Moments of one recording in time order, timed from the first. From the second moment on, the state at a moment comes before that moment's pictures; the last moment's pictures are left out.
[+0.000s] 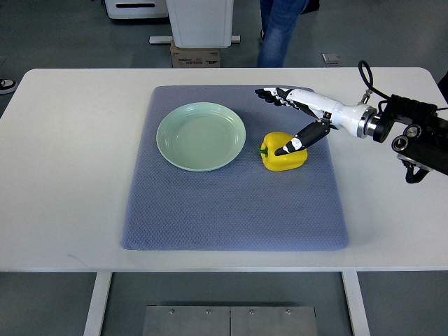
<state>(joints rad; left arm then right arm) -0.04 0.00 -0.11 -0.23 0.02 0.17 0.04 1.16 -0.43 0.00 0.93 -0.82 0.15 0.46</state>
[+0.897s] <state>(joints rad) -0.04 0.00 -0.11 -0.23 0.02 0.17 0.04 1.25 -0.30 -0.29 0.80 -0.84 0.04 0.46</state>
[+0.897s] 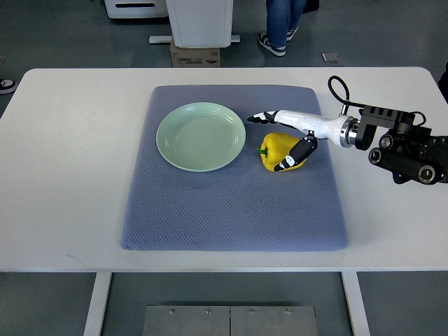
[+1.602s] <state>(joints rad) -0.04 0.00 -0.11 -0.23 0.02 0.17 0.04 1.25 -0.28 -0.35 0.76 -0.84 0.04 0.46</state>
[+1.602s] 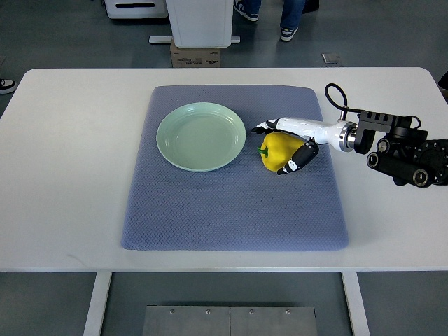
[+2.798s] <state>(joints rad) -0.04 0.00 -0.11 -0.23 0.02 0.17 0.04 1.26 -0.29 -0.36 0.72 -0.82 0.04 0.48</state>
